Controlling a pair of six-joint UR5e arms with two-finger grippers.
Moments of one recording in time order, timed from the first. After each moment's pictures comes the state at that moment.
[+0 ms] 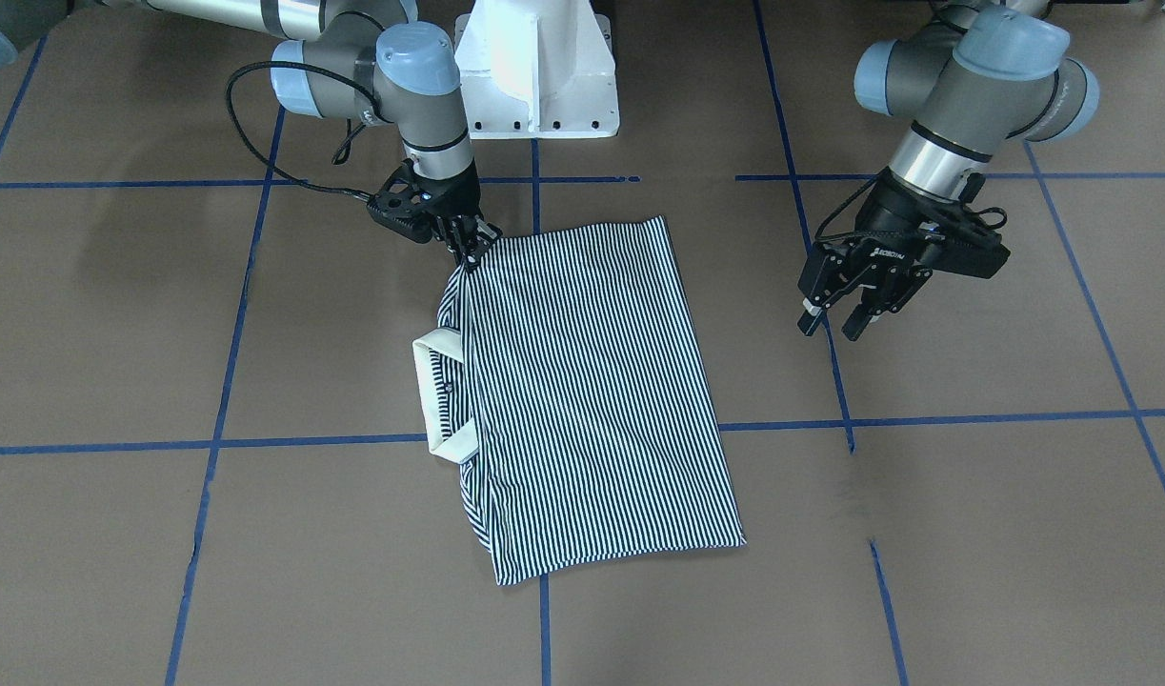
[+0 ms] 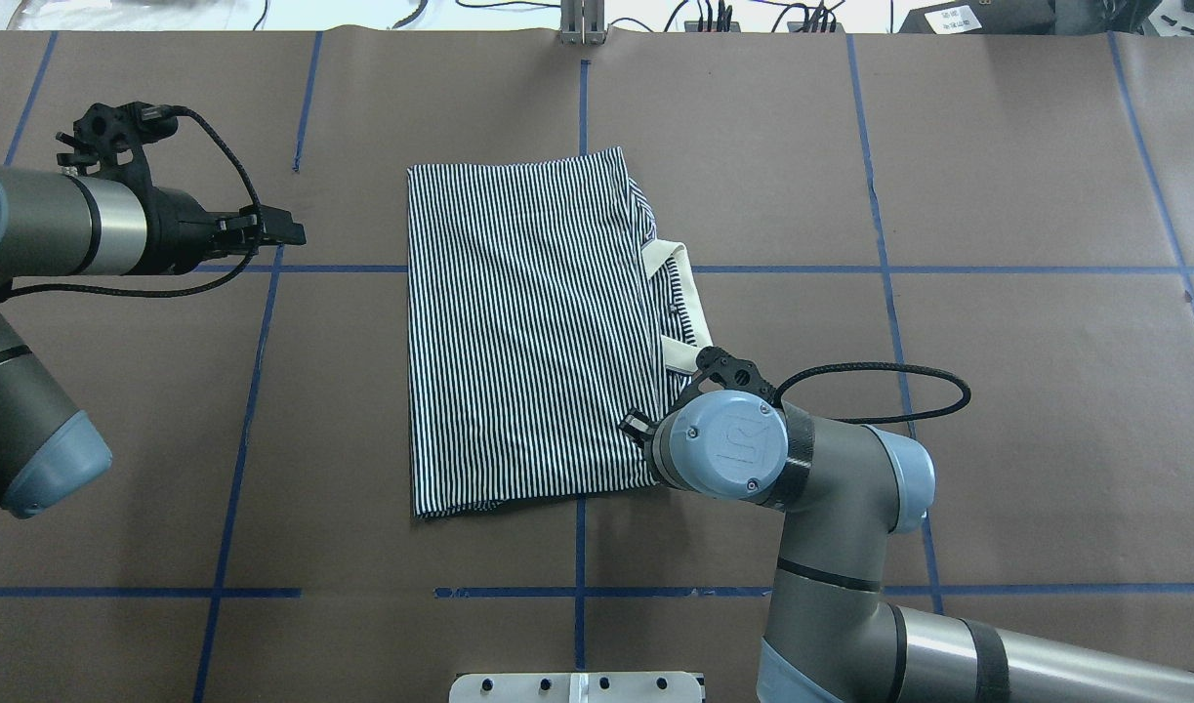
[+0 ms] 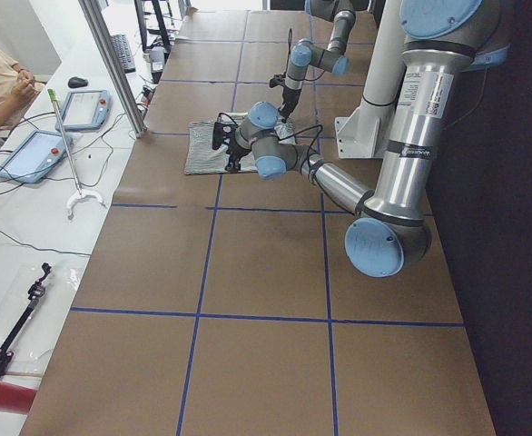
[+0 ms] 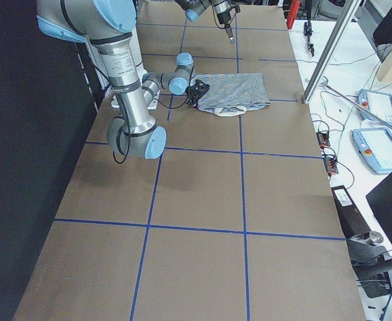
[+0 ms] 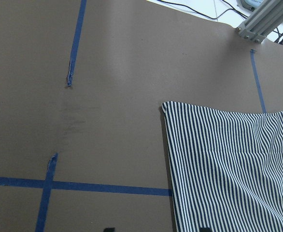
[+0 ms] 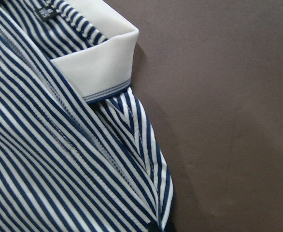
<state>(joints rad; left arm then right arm) -0.81 -1.77 -1.83 -2.26 -1.85 -1.25 0.32 -1.06 1.74 -1.40 1.62 1.98</state>
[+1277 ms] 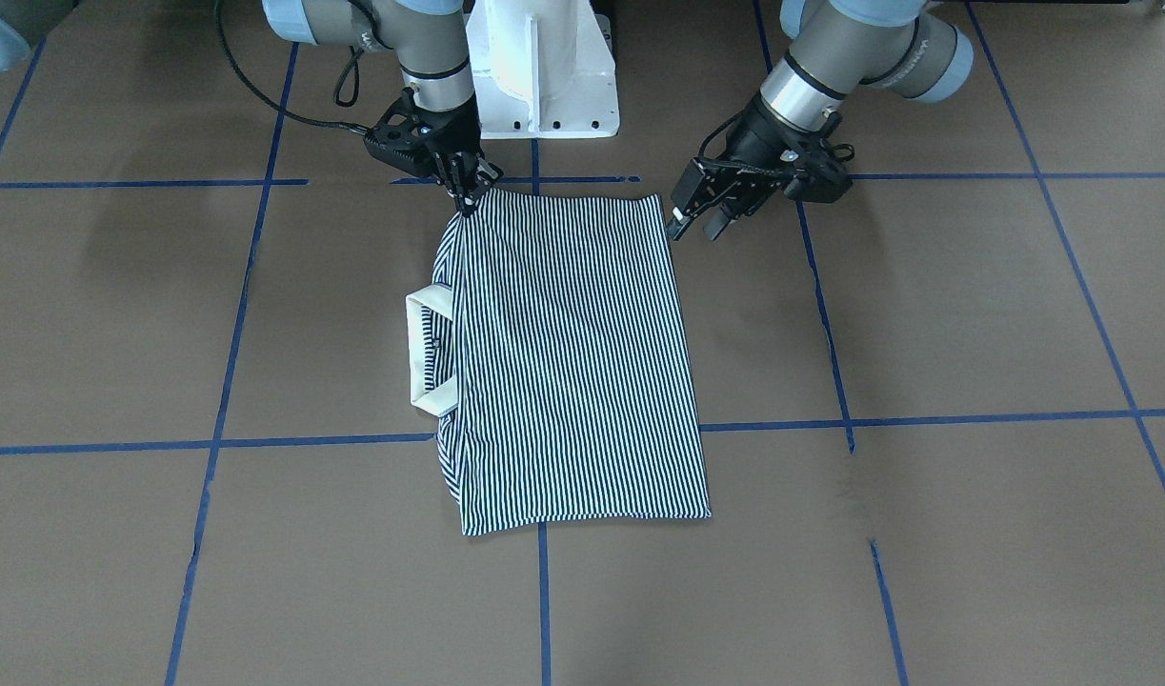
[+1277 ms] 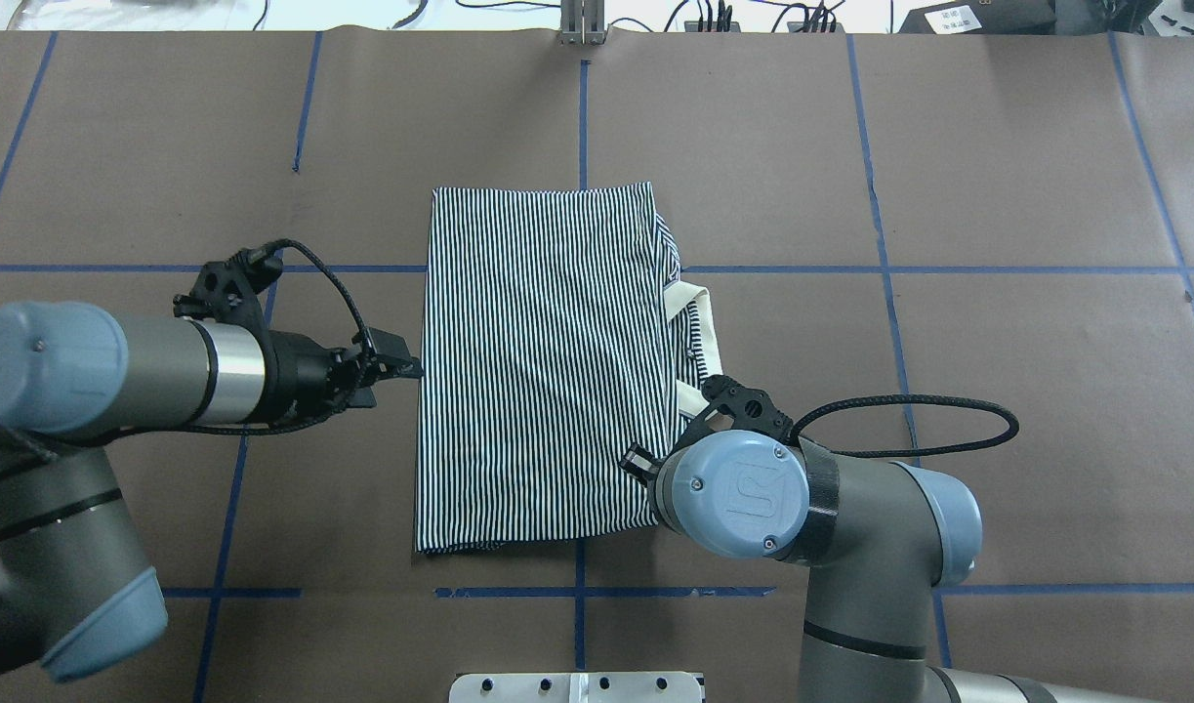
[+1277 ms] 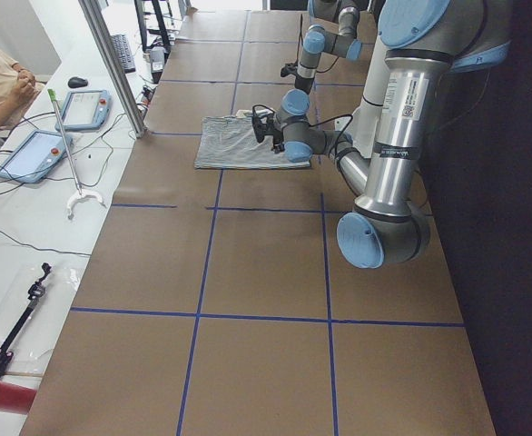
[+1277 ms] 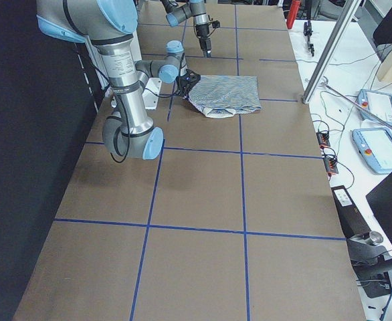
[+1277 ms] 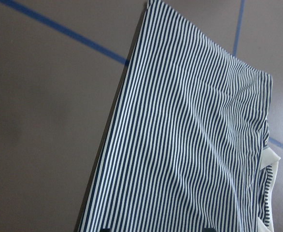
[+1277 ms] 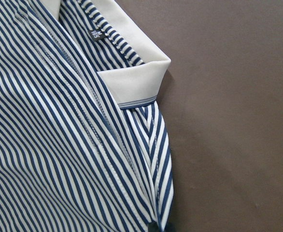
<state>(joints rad) -0.49 -1.78 -1.97 -2.21 -1.78 -1.76 0.26 -1.08 1.94 -1.61 1.60 2.00</state>
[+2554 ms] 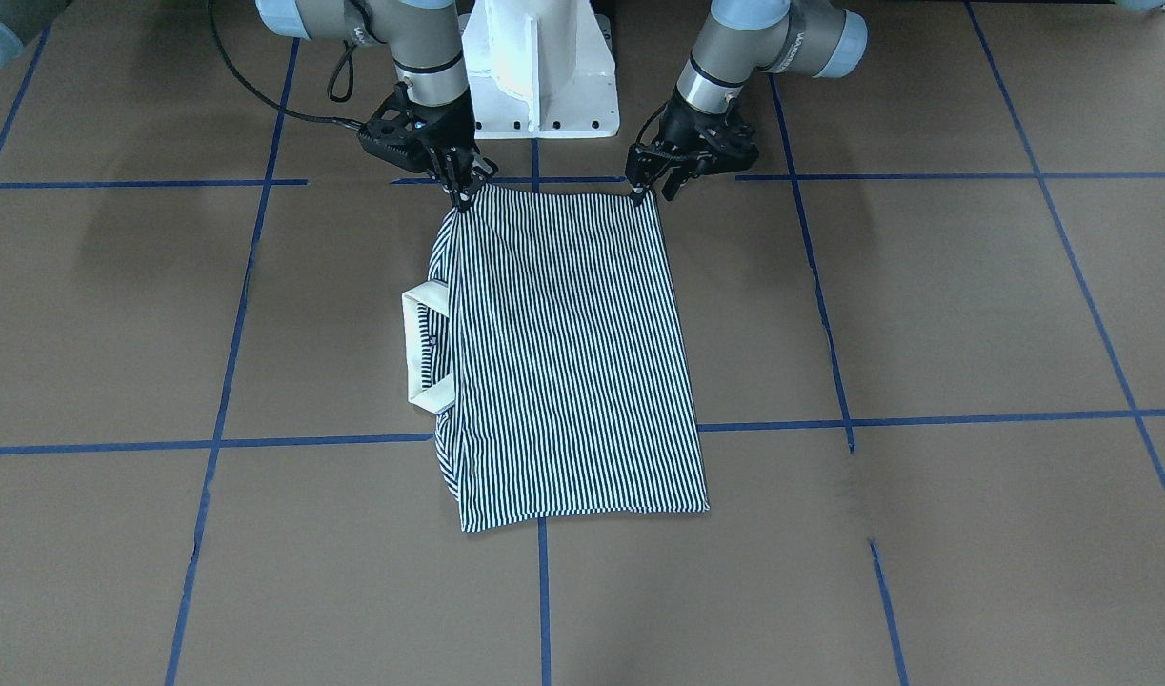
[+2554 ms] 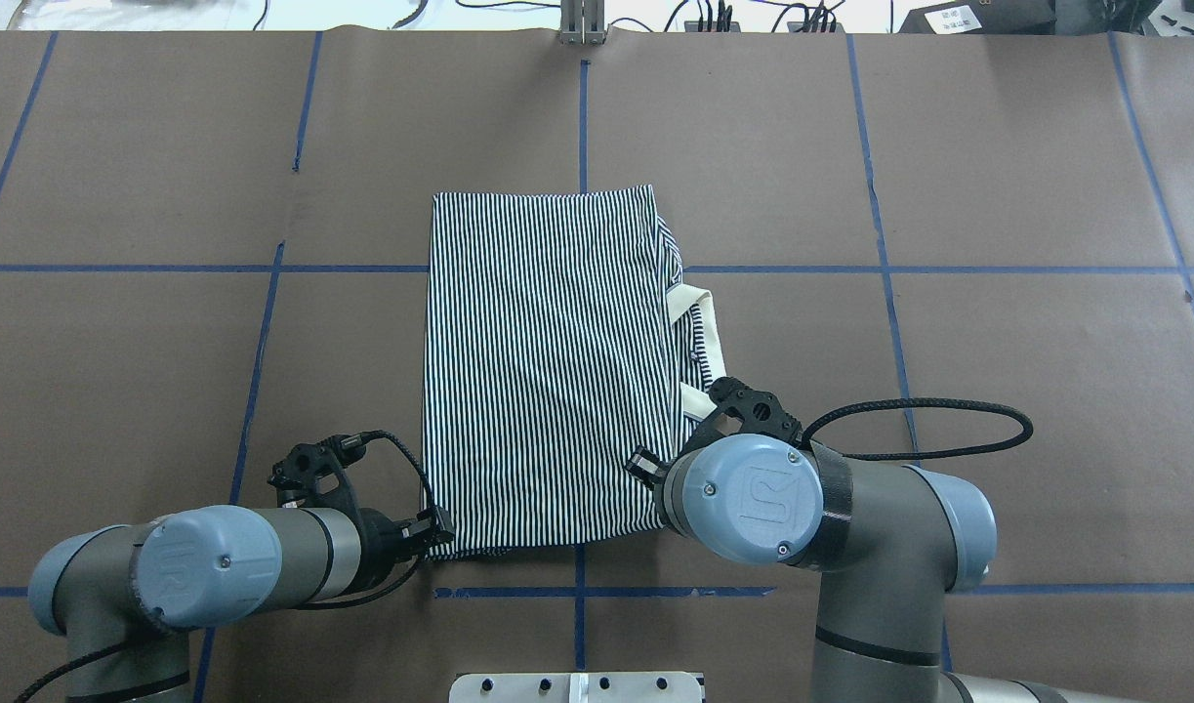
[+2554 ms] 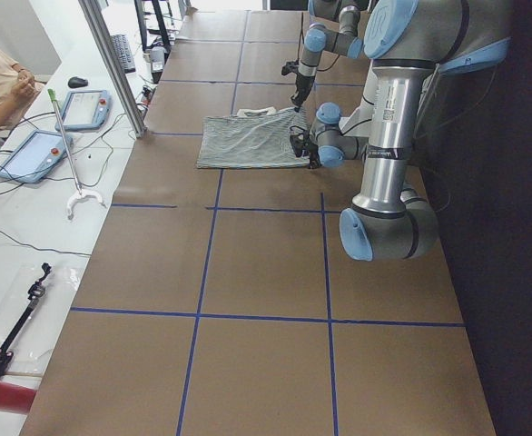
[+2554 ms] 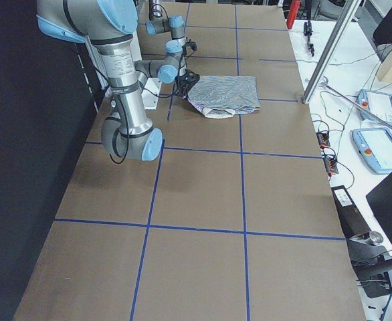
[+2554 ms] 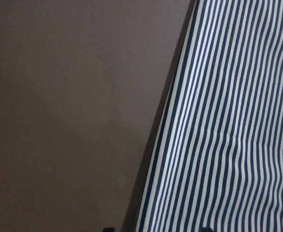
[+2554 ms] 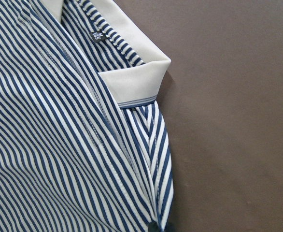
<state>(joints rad) -0.22 -1.77 -1.93 -2.07 -1.61 -1.82 0.26 -1.10 1.96 -1.61 1.60 2.00</state>
